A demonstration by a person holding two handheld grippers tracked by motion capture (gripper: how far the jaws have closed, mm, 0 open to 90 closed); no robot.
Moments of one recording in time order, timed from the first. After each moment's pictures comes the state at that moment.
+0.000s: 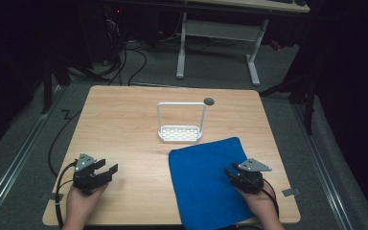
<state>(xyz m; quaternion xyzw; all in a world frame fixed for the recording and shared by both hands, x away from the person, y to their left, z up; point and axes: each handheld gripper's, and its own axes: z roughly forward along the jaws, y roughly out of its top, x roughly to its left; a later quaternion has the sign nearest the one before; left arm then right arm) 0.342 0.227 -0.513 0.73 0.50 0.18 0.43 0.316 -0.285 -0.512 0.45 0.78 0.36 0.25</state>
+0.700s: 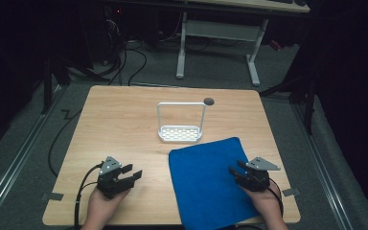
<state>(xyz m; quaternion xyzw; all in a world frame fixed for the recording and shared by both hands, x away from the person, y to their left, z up) 0.329 0.151 -0.511 0.77 0.43 0.11 0.47 0.317 -0.304 -0.509 0.46 0.76 0.38 0.24</state>
